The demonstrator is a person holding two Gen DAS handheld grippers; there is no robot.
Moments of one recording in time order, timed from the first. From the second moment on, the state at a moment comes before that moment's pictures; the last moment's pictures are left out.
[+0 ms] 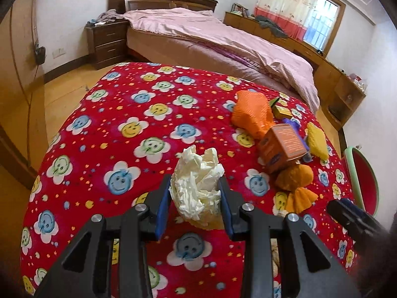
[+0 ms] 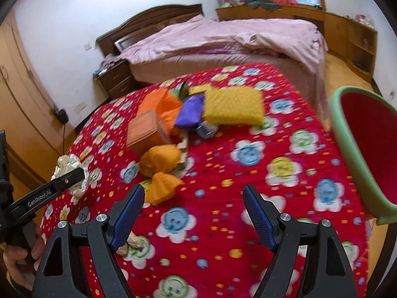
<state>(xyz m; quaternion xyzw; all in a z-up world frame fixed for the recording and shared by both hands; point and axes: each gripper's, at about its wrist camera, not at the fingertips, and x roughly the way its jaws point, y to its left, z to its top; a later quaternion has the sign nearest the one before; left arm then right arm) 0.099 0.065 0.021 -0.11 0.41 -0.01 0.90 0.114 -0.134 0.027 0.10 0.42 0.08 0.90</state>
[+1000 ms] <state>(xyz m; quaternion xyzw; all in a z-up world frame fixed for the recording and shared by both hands) 0.093 0.059 0.031 -0.11 0.41 -0.02 0.91 0.120 -0.112 0.022 0.09 0.41 0.10 0.90</state>
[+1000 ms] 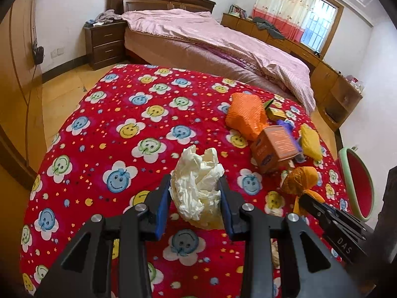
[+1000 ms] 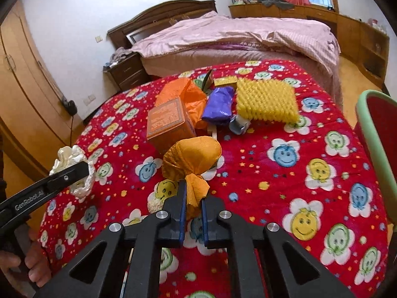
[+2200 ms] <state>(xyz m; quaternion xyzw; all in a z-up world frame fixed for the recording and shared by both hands) 0.097 -0.132 0.090 -0.01 0.39 -0.19 0.90 0.024 -0.297 0.082 0.20 0.31 -0.06 0.93</state>
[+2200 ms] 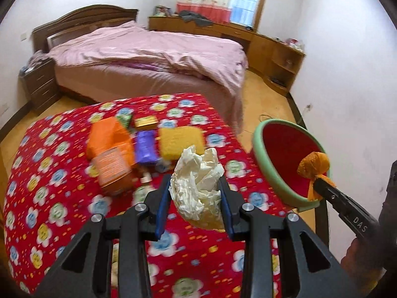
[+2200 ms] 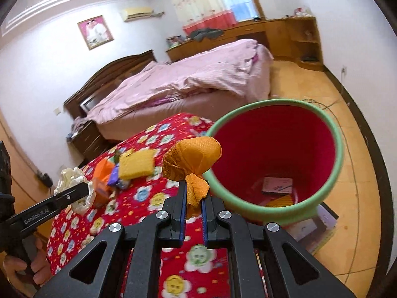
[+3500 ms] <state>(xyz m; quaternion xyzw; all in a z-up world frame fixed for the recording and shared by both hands) 0.133 -0.300 0.053 0.03 0.39 -0.33 0.86 0.021 -0.396 0.040 0.27 0.32 -0.14 0.90</state>
